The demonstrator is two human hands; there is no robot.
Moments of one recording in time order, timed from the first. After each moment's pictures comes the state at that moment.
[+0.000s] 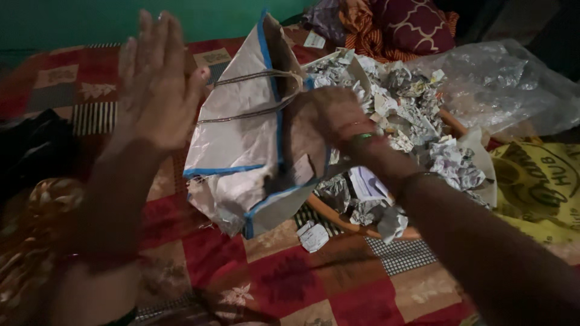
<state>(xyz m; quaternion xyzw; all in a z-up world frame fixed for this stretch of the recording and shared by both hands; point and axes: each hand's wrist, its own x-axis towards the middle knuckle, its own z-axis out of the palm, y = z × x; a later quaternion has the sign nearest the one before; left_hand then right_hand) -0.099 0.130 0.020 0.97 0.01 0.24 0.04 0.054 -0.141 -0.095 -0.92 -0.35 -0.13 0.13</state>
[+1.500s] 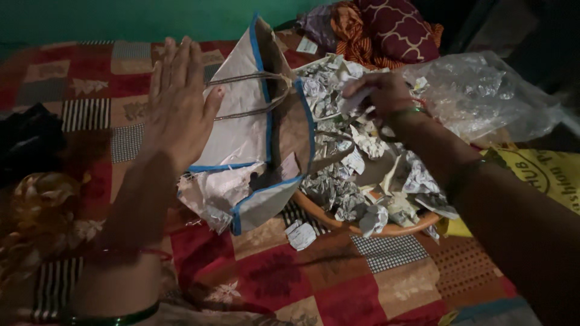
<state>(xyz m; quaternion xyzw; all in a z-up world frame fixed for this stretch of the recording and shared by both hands) -0.105 0.097 -0.003 0.97 0.02 0.23 0.07 0.071 -0.226 -0.043 -0.87 -0.10 0.04 0.49</state>
